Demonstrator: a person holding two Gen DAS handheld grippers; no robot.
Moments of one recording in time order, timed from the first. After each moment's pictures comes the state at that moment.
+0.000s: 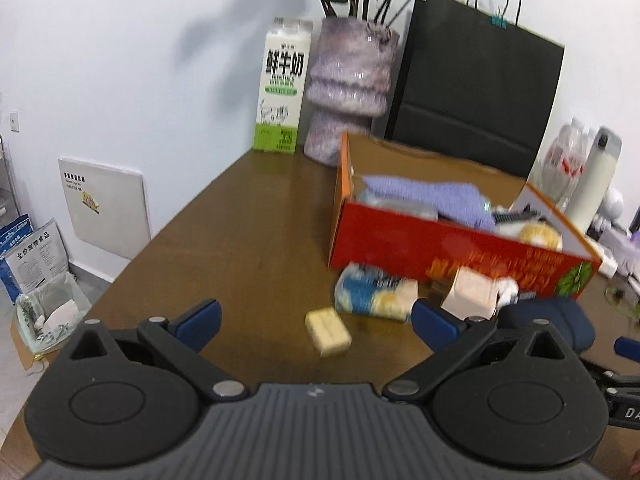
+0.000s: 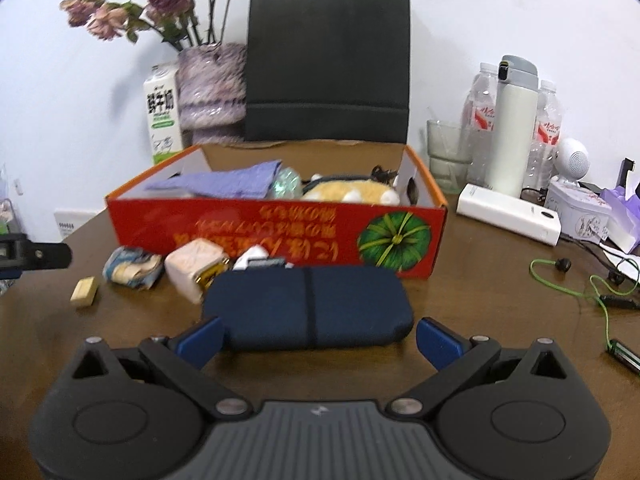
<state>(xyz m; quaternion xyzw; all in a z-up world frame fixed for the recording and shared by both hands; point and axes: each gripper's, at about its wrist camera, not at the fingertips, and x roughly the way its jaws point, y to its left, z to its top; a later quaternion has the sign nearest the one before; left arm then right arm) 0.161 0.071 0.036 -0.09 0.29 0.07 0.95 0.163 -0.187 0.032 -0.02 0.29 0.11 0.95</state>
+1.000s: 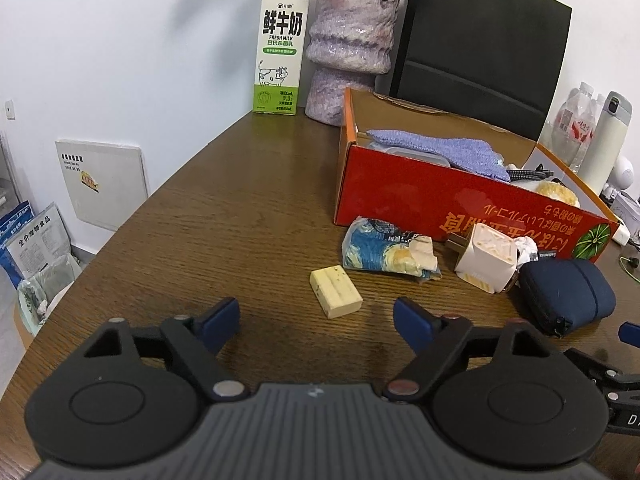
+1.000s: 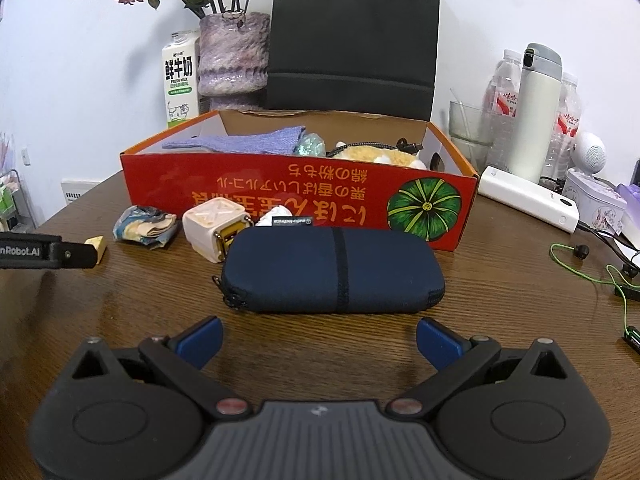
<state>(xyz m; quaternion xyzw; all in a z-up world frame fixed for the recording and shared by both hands) 0.171 0.069 0.014 -0.08 0.33 0.06 0.94 0.163 -0.174 0.016 -0.05 0.31 0.12 0.94</state>
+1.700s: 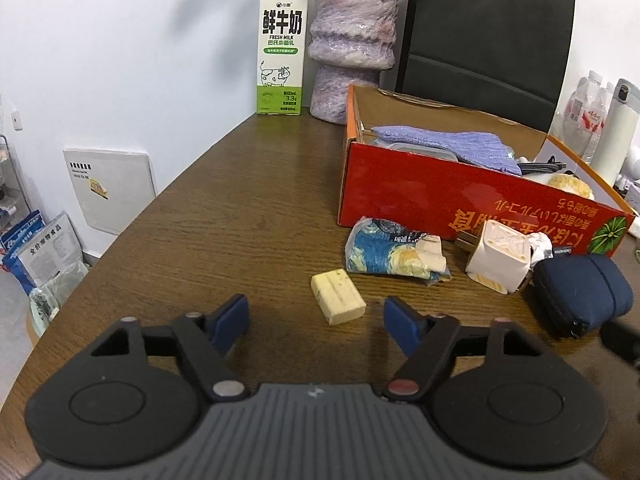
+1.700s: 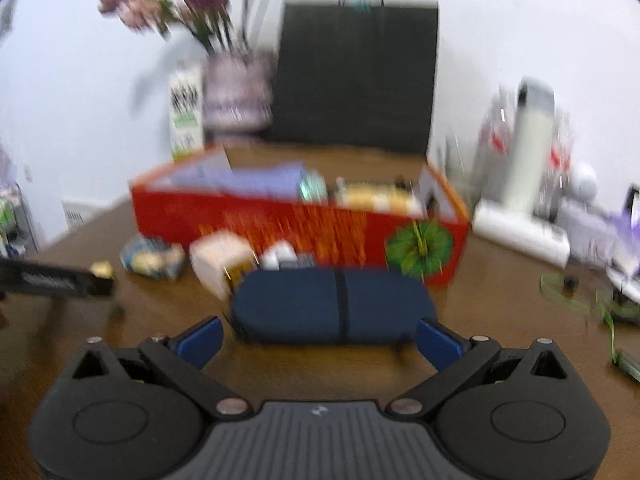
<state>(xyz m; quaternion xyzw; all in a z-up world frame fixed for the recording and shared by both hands) 0.183 0.060 0.011 -0.06 0.34 0.08 0.94 0.147 -0.167 0.036 -0.05 0.23 0.13 0.96</state>
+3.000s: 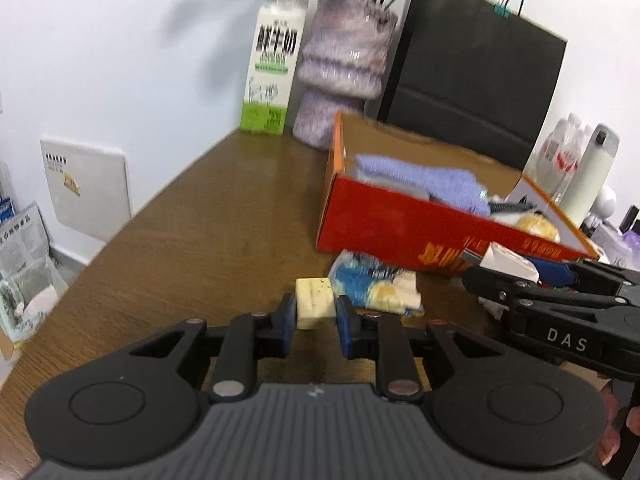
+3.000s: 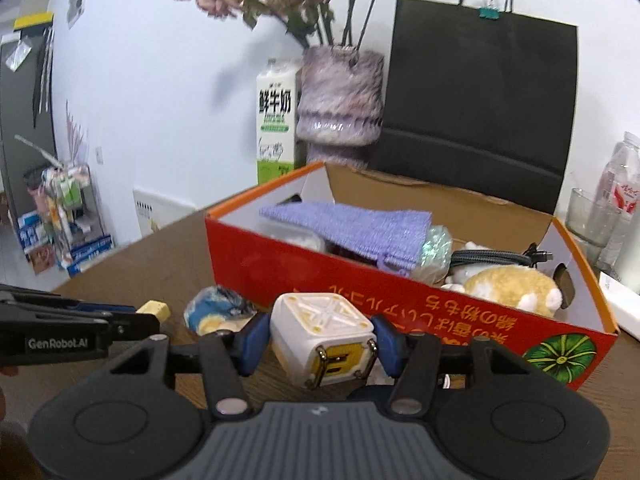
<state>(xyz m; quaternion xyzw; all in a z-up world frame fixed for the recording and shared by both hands) 0.174 0.076 0.027 -0.11 0.30 0.04 0.95 0.216 -0.103 0.049 -0.07 0.25 0.25 0.93</state>
